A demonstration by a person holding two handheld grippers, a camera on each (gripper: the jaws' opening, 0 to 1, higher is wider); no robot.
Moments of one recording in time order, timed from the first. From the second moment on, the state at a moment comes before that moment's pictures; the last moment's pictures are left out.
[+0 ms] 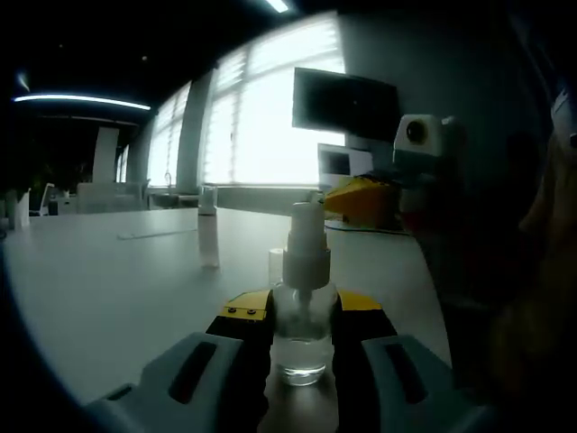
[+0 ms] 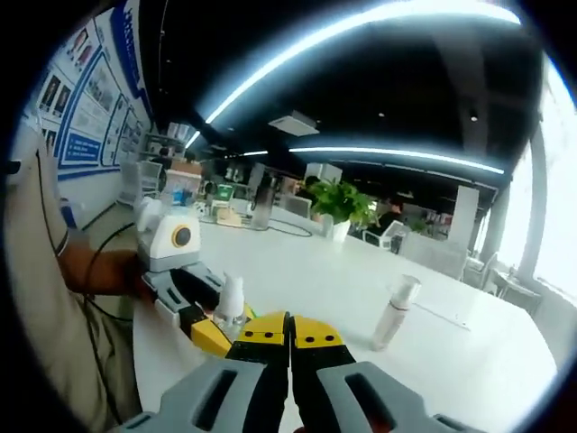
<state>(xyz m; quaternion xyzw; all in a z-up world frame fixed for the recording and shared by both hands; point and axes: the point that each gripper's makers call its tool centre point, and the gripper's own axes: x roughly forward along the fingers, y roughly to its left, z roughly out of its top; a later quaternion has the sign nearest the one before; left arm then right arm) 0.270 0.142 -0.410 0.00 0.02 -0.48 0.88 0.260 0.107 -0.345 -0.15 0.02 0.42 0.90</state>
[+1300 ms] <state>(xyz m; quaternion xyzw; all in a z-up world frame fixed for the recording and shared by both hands) 0.270 0.142 -0.410 0.00 0.02 -0.48 0.87 0.254 0.134 -0.312 -0.32 0.08 0.47 0.82</state>
